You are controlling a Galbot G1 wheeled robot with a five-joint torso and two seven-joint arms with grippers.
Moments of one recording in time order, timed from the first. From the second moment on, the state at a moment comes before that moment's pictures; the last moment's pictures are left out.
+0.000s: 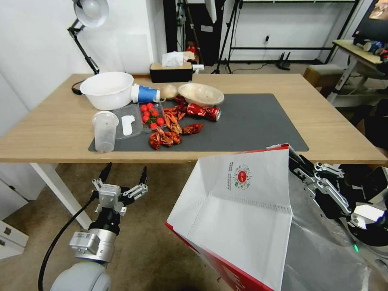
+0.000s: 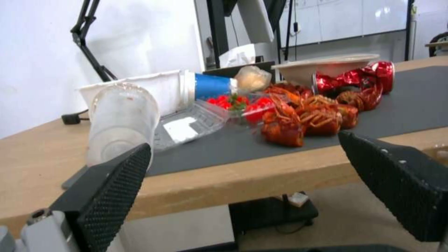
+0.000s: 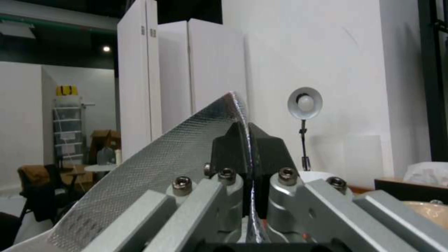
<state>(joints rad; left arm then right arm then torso) 1.73 -1.35 -0.55 -2.30 -0.12 -0.06 -0.03 -1.66 1.08 1.01 2.39 1.12 -0.11 -0.93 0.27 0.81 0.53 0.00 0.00</state>
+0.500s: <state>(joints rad) 1.73 -1.35 -0.55 -2.29 -0.11 -0.08 -0.02 -1.67 1.09 1.01 2.40 1.11 -0.10 -0.93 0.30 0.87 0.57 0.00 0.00</state>
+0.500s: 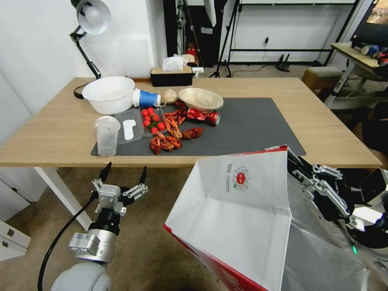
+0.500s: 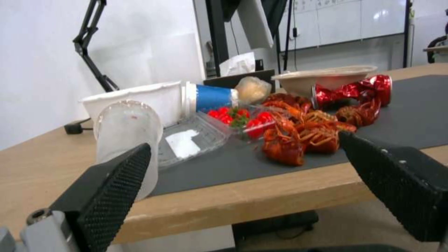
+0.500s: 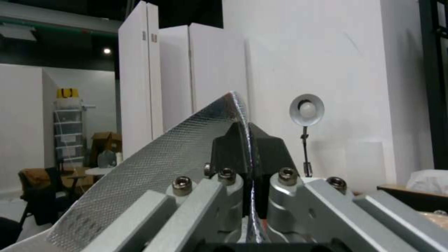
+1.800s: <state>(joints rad) 1.72 -1.34 -0.55 -2.26 -0.14 -0.15 -0.01 -1.64 1.06 1.00 2.42 1.17 -0.10 -0.87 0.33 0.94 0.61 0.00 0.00</state>
